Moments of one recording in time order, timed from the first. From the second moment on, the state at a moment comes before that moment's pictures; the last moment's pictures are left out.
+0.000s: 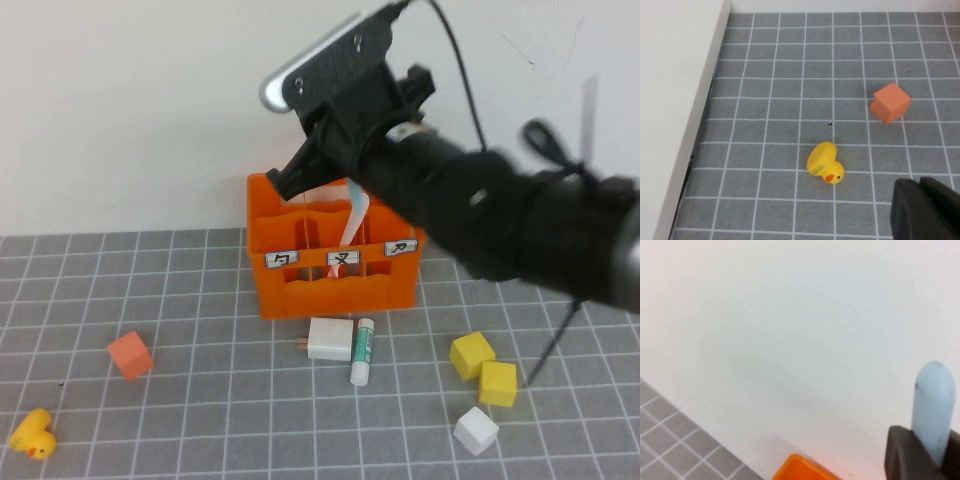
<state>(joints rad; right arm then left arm) 0.78 1.82 -1.37 1.02 -0.31 -1.24 -0.48 0.32 -0.43 0.59 0.95 -0.75</state>
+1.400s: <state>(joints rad) 0.75 2.21 -1.37 0.35 -0.66 -0.55 -0.48 0.32 -0.42 0.59 0.91 -0.75</state>
